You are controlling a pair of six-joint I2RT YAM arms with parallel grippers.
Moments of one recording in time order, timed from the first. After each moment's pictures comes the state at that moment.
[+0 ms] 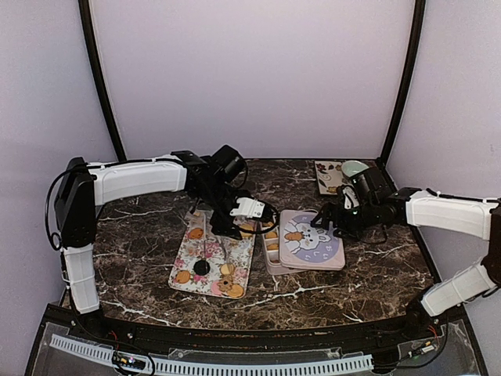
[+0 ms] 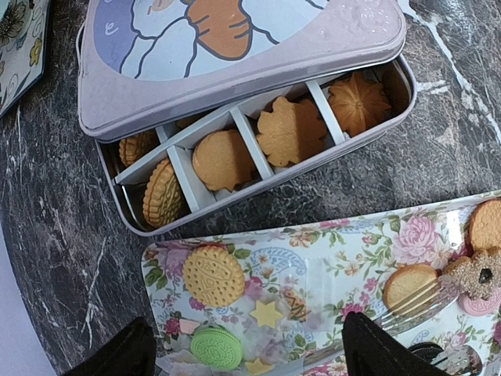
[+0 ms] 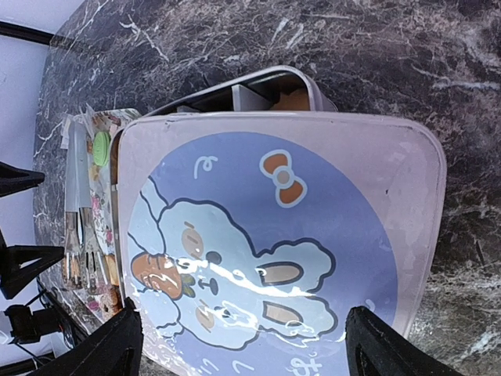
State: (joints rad) left arm -0.81 1.96 1.63 -0.79 0.18 1.05; right arm 0.52 1.34 0.80 -0.36 -0.26 0.67
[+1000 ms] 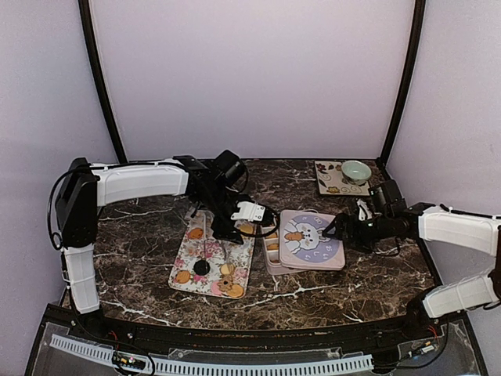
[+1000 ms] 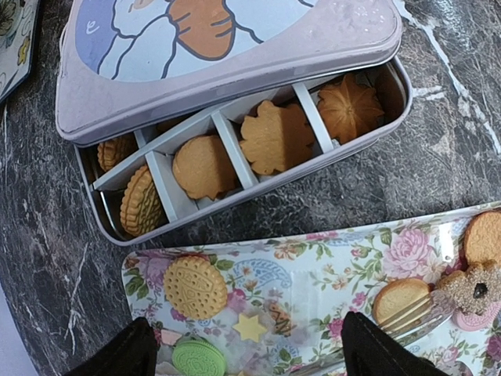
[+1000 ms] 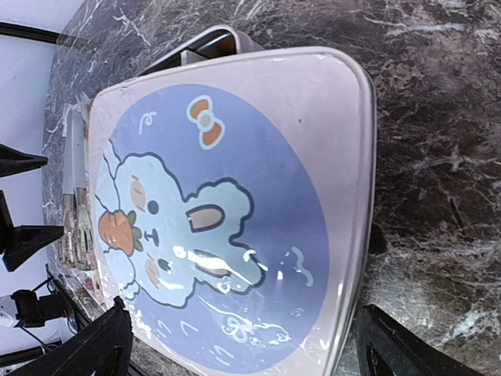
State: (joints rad) left arm -0.82 1.96 1.59 -0.75 0.20 1.01; right arm 0.41 1.21 0.63 -0.33 -0.37 0.62
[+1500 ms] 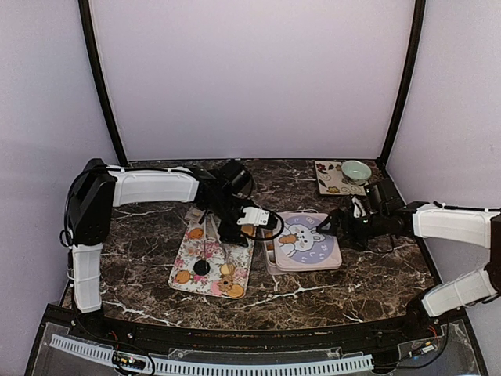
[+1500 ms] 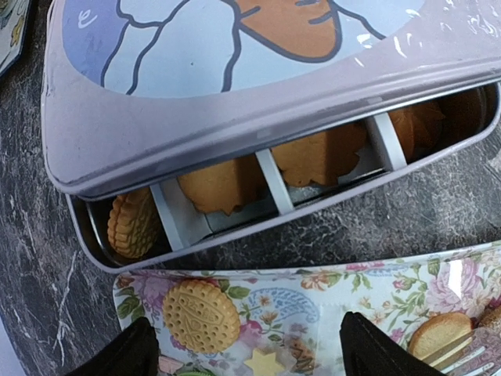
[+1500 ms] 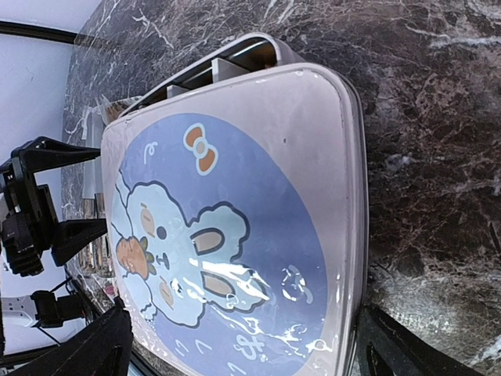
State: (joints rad) left arm -0.82 2.05 1.58 -0.65 0.17 0.98; right arm 0.42 1.27 0.64 -0.23 -0.44 0.67
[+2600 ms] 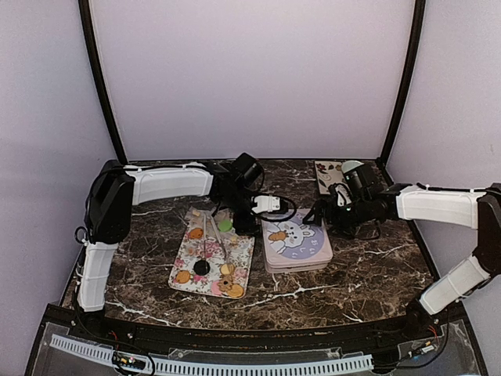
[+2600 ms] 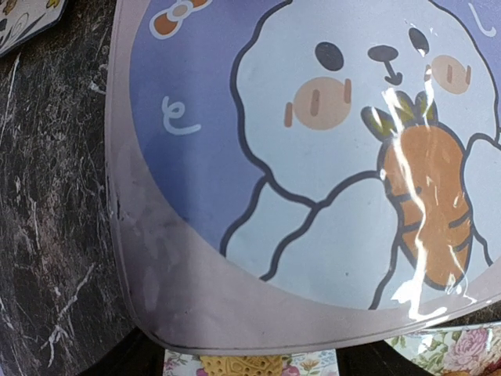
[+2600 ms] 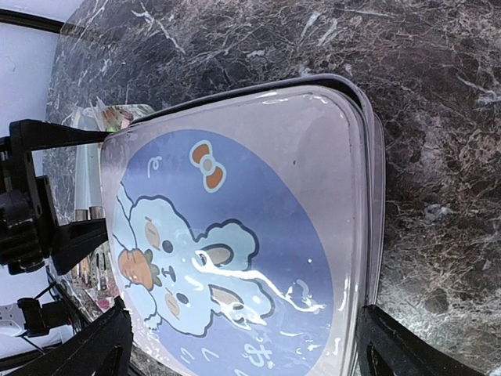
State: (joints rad) left arm -0.82 2.19 1.79 -0.68 0.17 0.78; right arm 0.52 1.43 0.85 -0.32 -0.34 0.66
